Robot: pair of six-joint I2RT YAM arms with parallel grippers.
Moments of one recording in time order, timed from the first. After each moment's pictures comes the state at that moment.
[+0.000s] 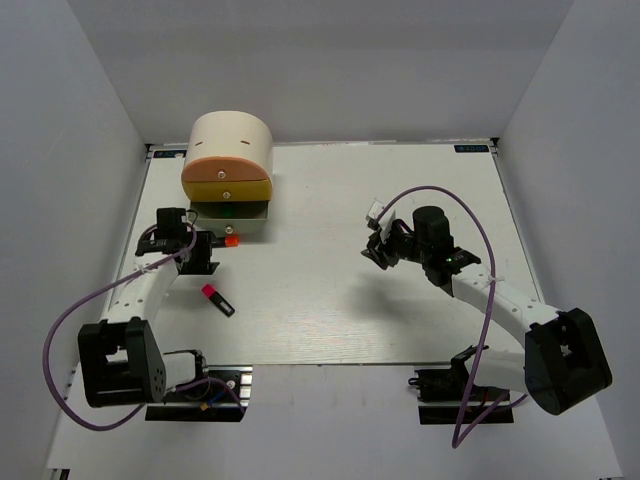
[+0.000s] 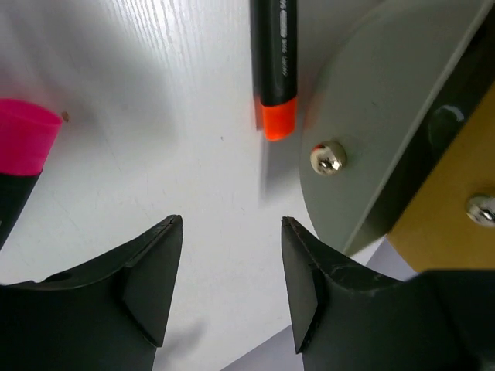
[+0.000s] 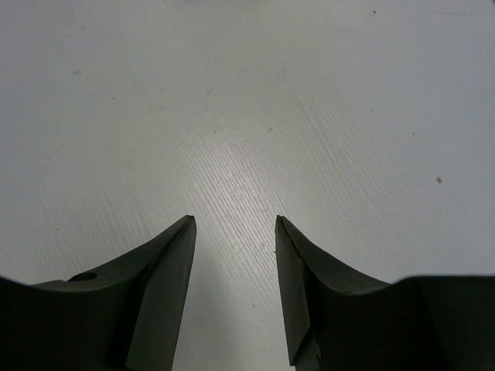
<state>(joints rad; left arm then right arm) 0.06 1.23 0.78 -0.56 0.02 -1.49 0.47 1.22 0.67 0.06 -0.50 -0.45</state>
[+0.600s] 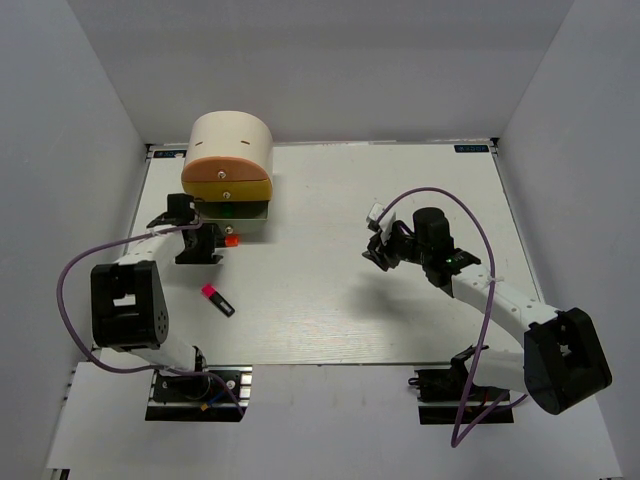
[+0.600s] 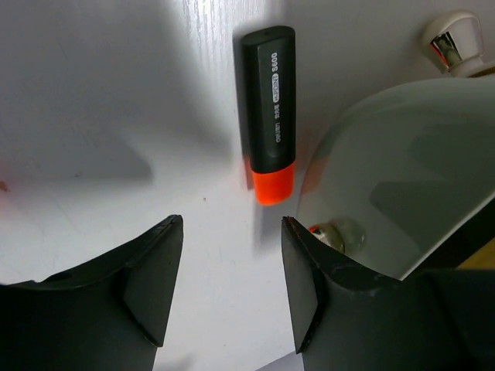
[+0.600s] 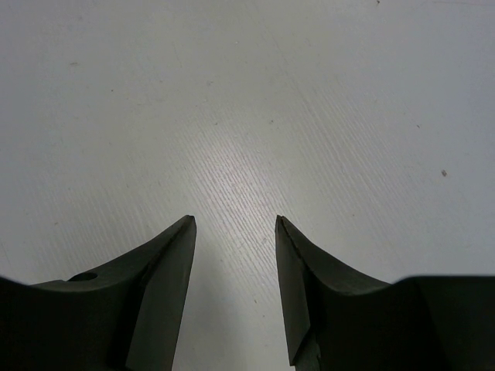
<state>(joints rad) 0.06 1.54 0.91 -0.50 0.01 -1.49 0.47 1.22 0.66 0.06 -0.49 -0.45</state>
